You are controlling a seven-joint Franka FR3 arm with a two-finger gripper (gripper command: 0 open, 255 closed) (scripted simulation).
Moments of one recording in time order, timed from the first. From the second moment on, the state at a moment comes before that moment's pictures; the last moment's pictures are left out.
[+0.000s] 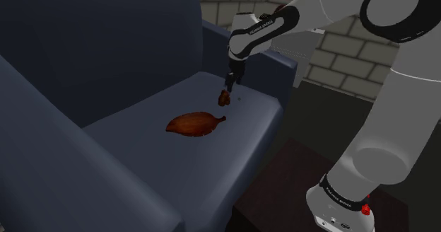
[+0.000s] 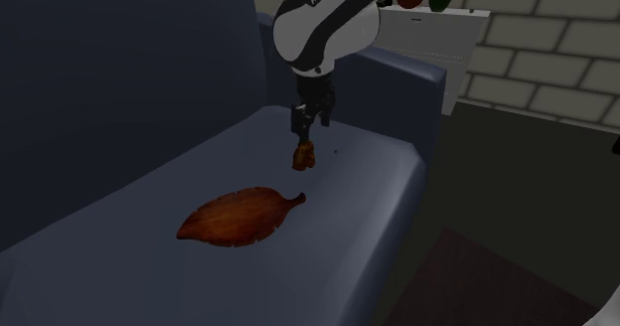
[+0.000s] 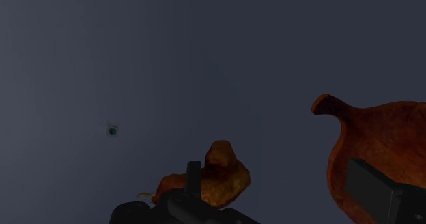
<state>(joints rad) -0.06 0.16 -0.11 -2.05 -0.06 2.23 -0.29</state>
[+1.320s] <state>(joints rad) -0.08 0.42 -0.12 -1.93 -0.06 2.34 -0.32</state>
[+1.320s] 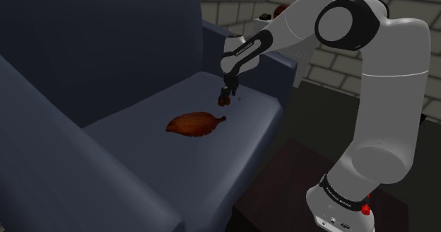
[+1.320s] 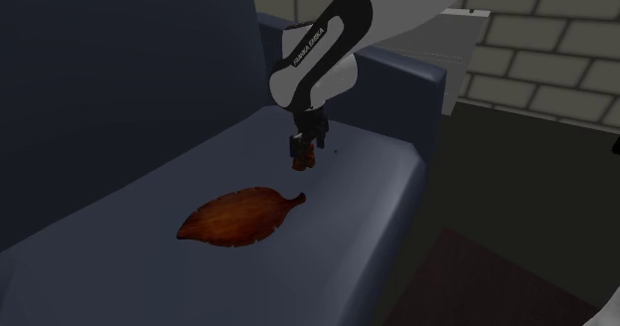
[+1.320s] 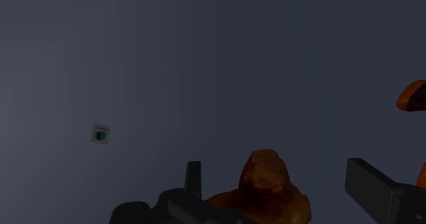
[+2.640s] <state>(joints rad) -0.08 0.35 -0.12 -1.91 -0.06 2.25 -0.32</state>
